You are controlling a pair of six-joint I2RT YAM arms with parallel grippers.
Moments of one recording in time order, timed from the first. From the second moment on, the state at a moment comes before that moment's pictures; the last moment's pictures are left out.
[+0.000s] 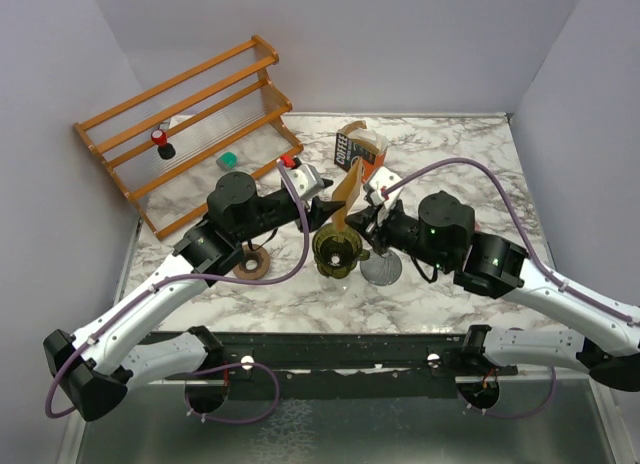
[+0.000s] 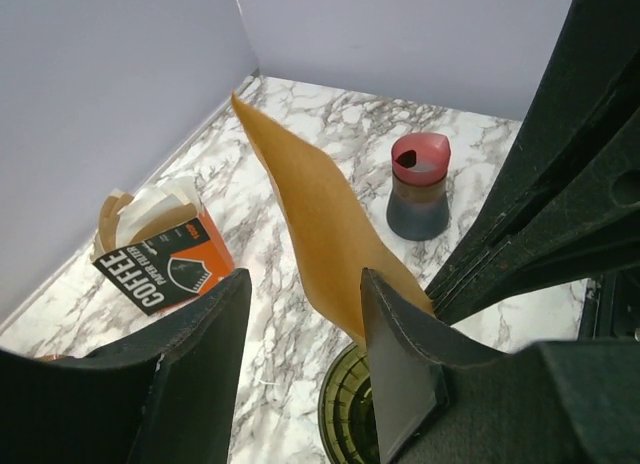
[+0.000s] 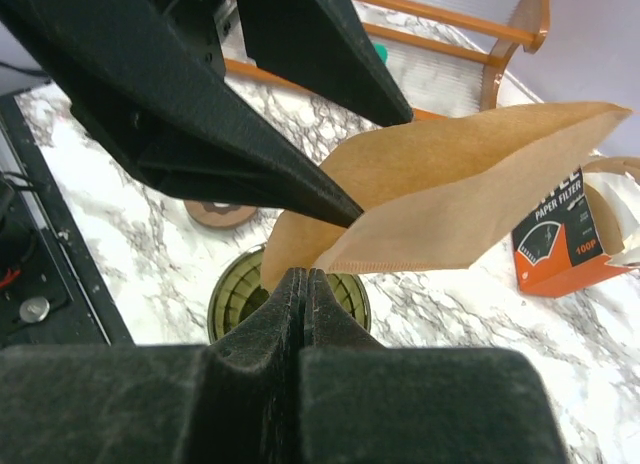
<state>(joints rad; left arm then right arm) -0.75 1.02 1.03 -0.01 0.34 0.16 1.09 1.03 1.18 -0.35 0.17 -0.08</state>
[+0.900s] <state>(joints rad) -0.75 1.10 1.10 -0.10 0.32 0.08 1.09 0.95 1.10 -0.29 0.16 -0.16</state>
